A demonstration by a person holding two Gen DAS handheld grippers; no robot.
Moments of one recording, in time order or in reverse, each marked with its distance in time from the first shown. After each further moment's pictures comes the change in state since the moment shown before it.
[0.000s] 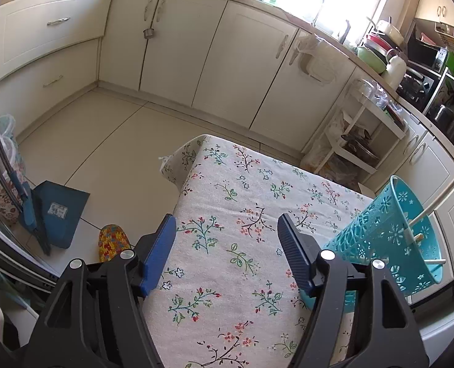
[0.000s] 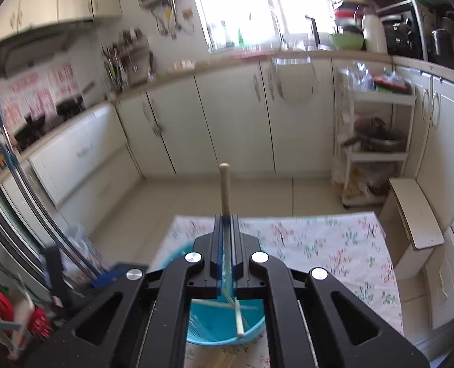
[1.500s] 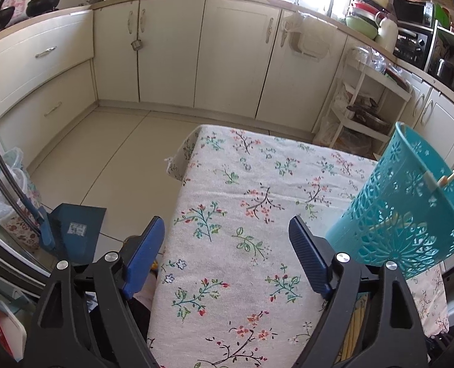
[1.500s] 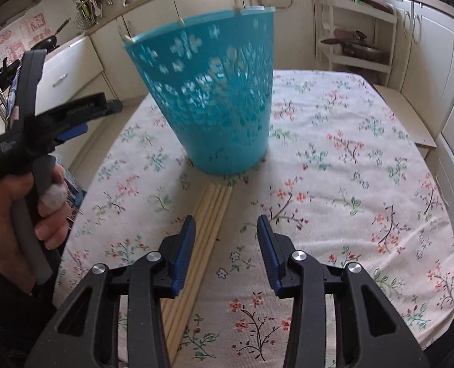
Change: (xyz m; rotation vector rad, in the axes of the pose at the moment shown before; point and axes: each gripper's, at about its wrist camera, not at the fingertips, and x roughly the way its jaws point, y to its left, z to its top) left arm 0.012 -0.025 -0.020 0.167 0.016 0.094; right arm 0.018 0.007 -0.174 0.054 0.268 -0.112
